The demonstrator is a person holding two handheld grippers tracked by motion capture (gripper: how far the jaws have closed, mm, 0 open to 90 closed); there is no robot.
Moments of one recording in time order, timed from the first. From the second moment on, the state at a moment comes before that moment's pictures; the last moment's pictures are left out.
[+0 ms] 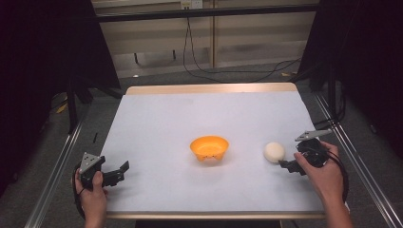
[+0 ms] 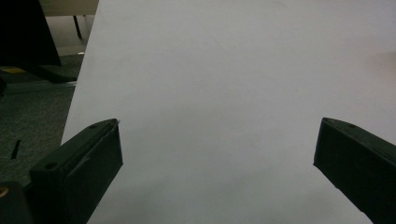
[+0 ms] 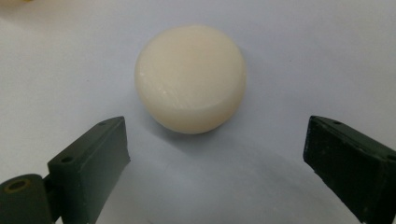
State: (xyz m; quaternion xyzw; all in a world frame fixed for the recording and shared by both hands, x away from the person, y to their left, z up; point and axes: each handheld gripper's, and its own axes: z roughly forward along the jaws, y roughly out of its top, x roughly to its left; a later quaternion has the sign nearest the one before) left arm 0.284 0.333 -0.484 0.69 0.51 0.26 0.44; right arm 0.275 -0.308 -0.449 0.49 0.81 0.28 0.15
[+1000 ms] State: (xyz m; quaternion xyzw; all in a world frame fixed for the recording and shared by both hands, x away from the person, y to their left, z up) left arm 0.286 0.334 -0.484 0.70 0.51 0.25 0.44; right arm 0.310 -0.274 -0.448 0.49 0.82 0.27 0.12
